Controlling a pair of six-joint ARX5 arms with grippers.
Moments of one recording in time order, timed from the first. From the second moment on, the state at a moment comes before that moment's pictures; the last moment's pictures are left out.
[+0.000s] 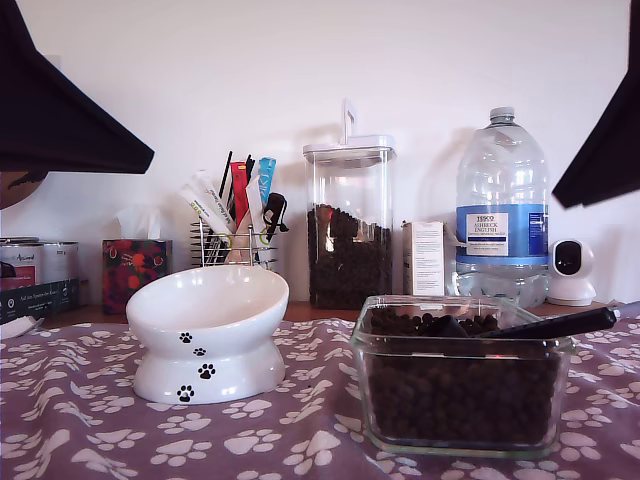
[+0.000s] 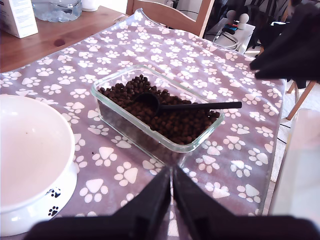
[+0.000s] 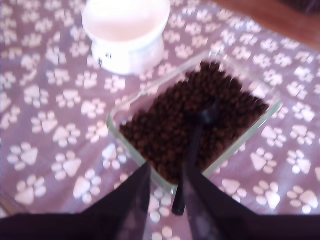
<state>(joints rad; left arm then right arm) -0.66 0.66 0.31 -0.04 0.41 -0.05 1.04 0.61 0.43 -0.48 0.35 0.10</state>
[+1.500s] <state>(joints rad) -0.66 0.66 0.31 -0.04 0.39 -0.05 0.90 0.85 0.42 -0.42 0.30 0.09</state>
